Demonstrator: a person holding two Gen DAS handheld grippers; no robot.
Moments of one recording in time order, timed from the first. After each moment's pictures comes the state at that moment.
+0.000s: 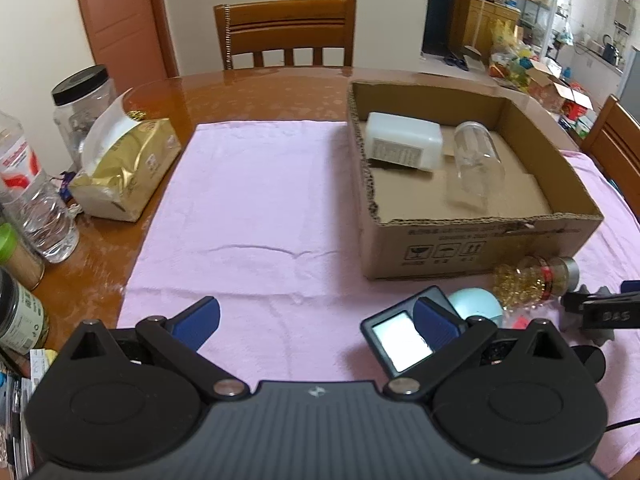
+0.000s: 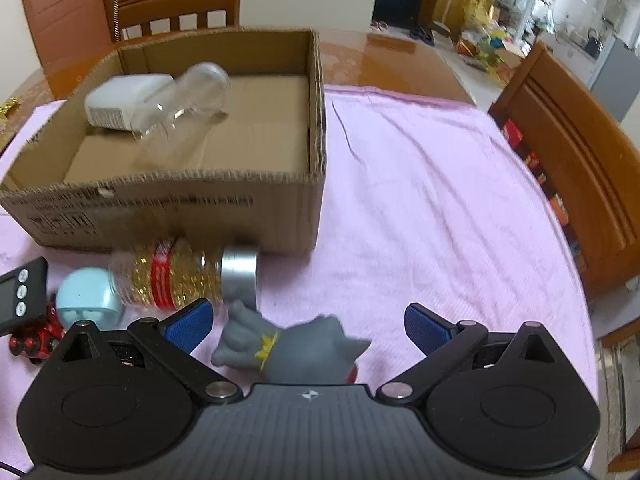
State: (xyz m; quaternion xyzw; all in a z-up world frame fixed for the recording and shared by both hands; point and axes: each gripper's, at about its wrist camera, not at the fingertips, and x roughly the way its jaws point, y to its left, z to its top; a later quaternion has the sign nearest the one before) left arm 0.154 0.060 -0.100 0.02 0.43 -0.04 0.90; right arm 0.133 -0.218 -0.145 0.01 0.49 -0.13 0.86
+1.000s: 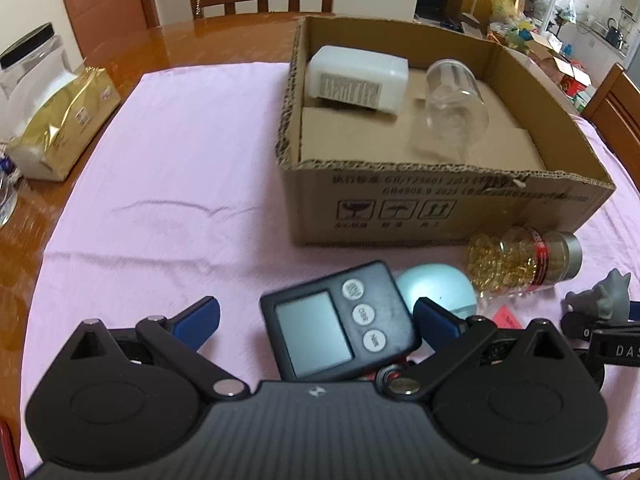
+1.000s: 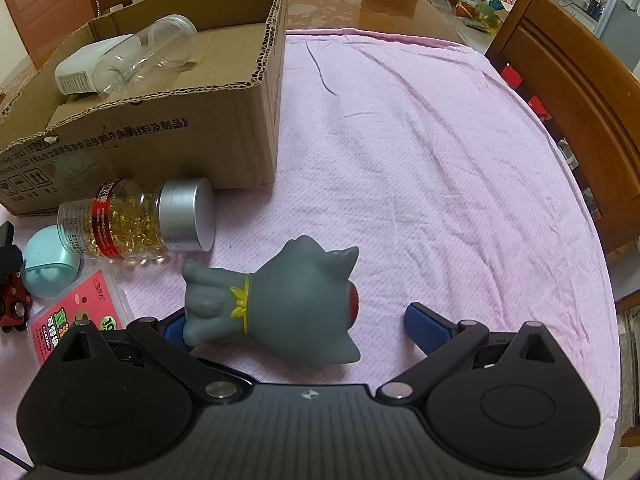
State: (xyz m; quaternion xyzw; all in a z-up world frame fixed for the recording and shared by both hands) left arm 0.176 0.010 -0.150 0.00 0.49 -0.04 0.87; right arm 0.117 -0.252 -0.166 0.04 0.53 -0.13 0.84
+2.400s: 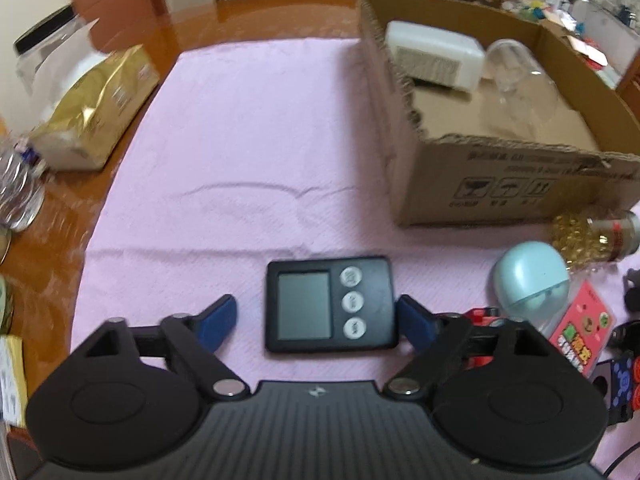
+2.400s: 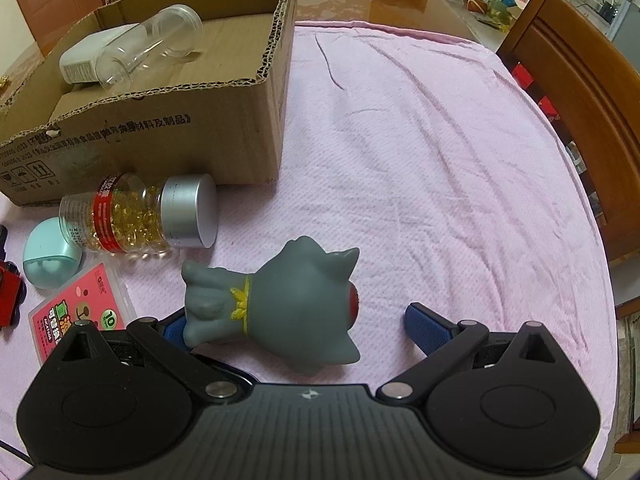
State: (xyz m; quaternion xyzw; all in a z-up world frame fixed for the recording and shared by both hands) left arm 0.189 0.063 -0.168 0.03 0.52 -0.02 0.86; right arm 0.126 -0.254 -0.166 0.03 0.55 -0.11 0.83
